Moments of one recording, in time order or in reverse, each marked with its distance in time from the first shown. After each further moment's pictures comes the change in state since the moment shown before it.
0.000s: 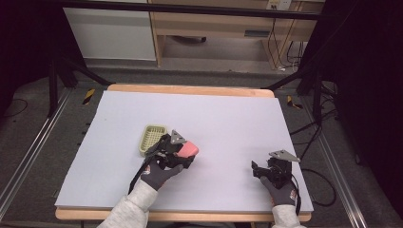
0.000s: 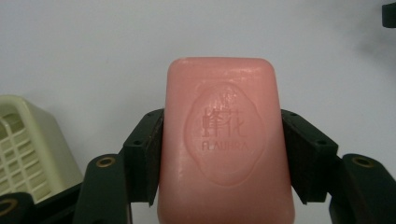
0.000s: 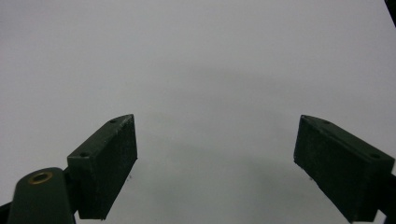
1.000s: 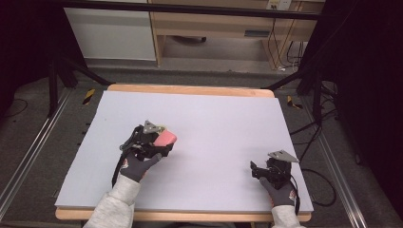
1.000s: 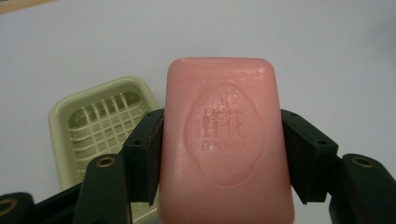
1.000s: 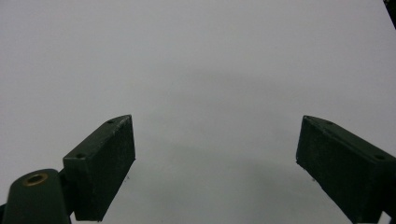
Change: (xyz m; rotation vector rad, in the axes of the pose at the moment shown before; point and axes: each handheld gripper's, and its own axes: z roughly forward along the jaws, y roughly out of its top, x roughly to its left) left arm 0.057 -0.010 -0.031 -0.072 0.101 -0.136; right arm 0.004 0.000 -0.001 -0.012 -0.002 -0.003
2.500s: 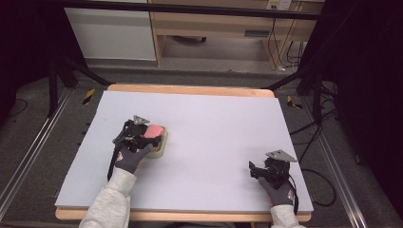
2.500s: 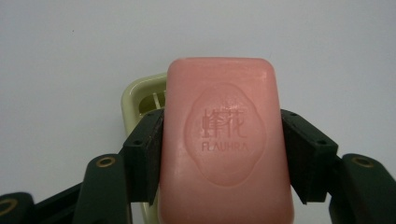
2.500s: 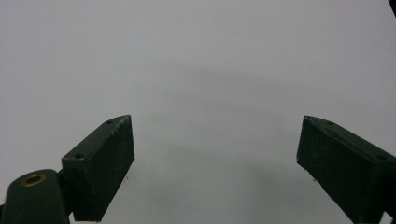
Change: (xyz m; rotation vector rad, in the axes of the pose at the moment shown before) left arm 0.047 -0.007 0.022 0.035 0.108 -0.095; right arm 0.004 0.001 0.003 0.008 -0.001 -0.014
